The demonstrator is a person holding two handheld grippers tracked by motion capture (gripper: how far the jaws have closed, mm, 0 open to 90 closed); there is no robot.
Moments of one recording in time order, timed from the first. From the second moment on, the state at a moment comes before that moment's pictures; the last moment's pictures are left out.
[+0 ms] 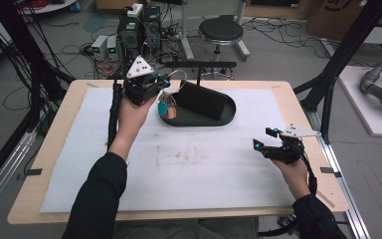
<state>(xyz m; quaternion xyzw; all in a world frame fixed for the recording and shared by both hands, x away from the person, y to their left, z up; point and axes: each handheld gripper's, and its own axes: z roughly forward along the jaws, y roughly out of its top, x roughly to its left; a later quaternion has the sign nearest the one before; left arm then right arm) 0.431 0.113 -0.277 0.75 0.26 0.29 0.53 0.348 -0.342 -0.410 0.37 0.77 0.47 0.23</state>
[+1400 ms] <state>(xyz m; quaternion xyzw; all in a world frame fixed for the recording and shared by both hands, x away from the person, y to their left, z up) 0.487 0.116 -0.314 0.72 0.35 0.28 0.53 0.348 -0.341 -0.410 0.36 0.77 0.47 0.23</state>
